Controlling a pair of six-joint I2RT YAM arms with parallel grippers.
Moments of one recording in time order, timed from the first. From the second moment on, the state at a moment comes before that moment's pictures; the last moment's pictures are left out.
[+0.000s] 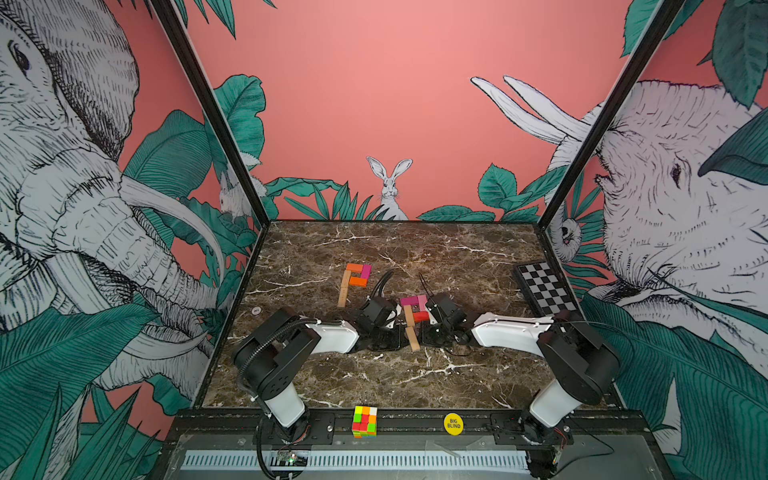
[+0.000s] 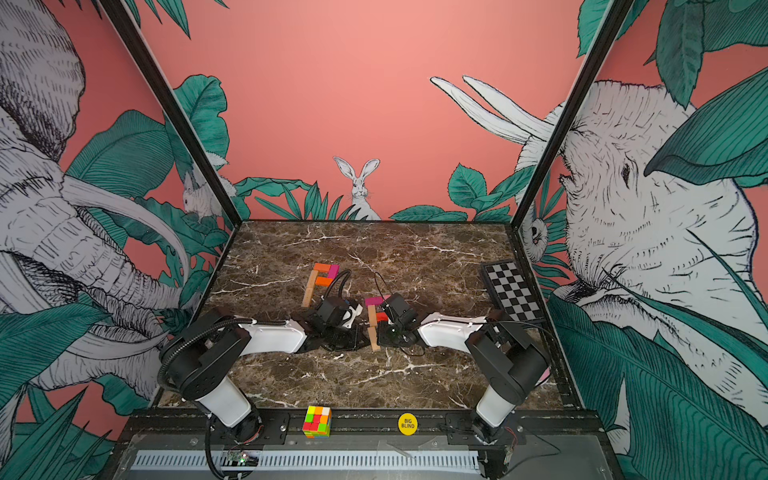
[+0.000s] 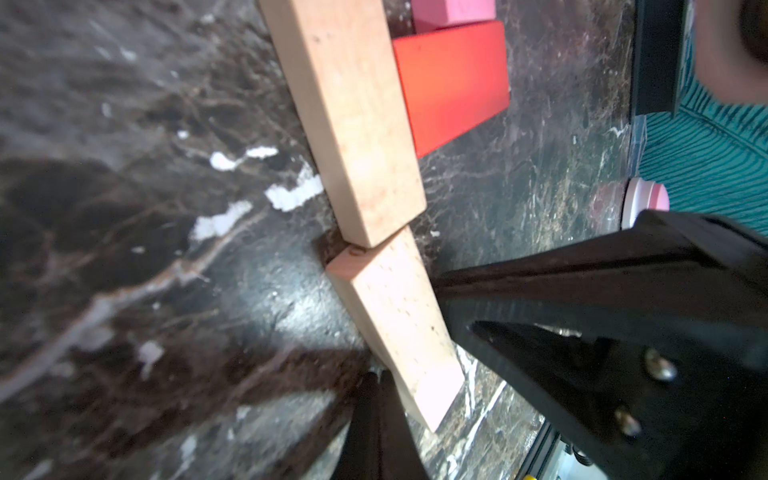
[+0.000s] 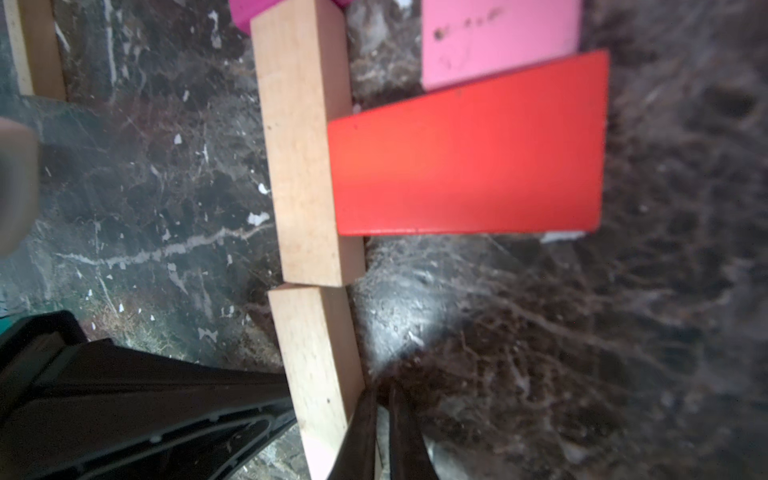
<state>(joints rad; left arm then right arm) -0.78 1.66 0.65 0.11 0.43 -0.75 0.78 1.63 0.77 -0.17 -0.20 0.78</state>
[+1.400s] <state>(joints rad) -0.78 1.67 0.65 0.12 0.44 -0.76 0.78 1.62 0.77 -0.20 -0.18 0.79</state>
